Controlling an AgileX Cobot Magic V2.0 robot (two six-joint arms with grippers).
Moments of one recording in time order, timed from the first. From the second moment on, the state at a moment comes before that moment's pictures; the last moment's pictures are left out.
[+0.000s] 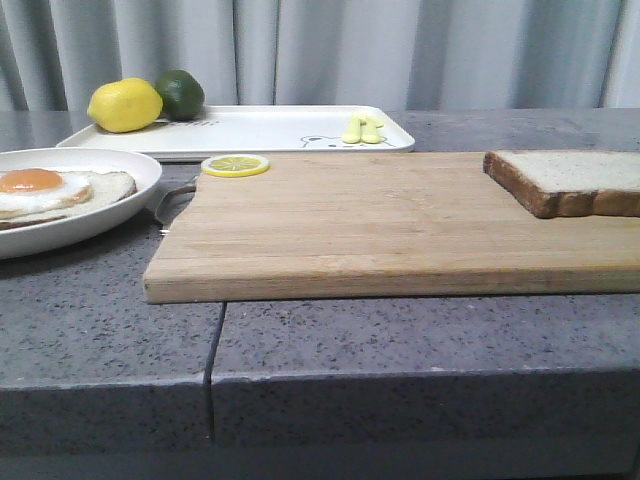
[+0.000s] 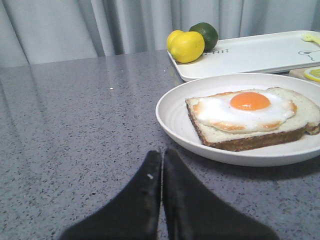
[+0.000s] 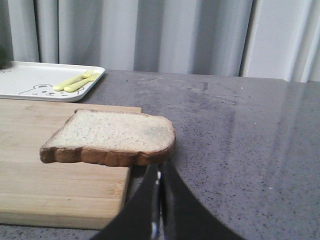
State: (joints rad) left arm -0.02 -0.01 0.00 -0.02 0.17 0.09; right arm 0.06 0.02 0.03 -0.07 0.01 0.06
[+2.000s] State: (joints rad) left arm -0.02 0.54 -0.68 -0.36 0.60 0.09; right arm 0.06 0.28 -0.58 -0.01 0.64 0.09
